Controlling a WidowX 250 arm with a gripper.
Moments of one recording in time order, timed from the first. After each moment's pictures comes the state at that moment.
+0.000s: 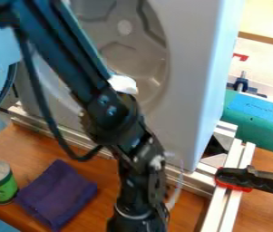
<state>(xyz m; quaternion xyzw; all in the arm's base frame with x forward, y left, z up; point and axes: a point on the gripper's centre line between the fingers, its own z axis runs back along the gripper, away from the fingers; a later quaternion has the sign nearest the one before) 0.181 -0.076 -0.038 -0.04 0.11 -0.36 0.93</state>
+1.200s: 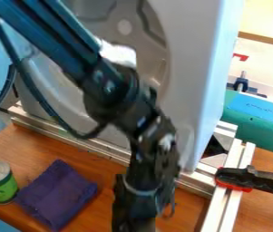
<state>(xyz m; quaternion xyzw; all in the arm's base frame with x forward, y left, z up) 0.213 -0.064 -0.004 0.03 0.06 -0.28 0.96</state>
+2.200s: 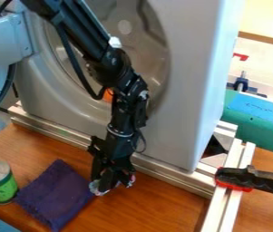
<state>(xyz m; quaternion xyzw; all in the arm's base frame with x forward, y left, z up) 0.281 0.035 -0.042 0.05 0.16 -0.11 0.98</state>
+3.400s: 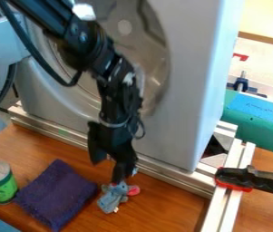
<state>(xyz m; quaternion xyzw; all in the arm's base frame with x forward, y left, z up) 0.285 0.020 0.008 0.06 0.00 -0.10 0.99</state>
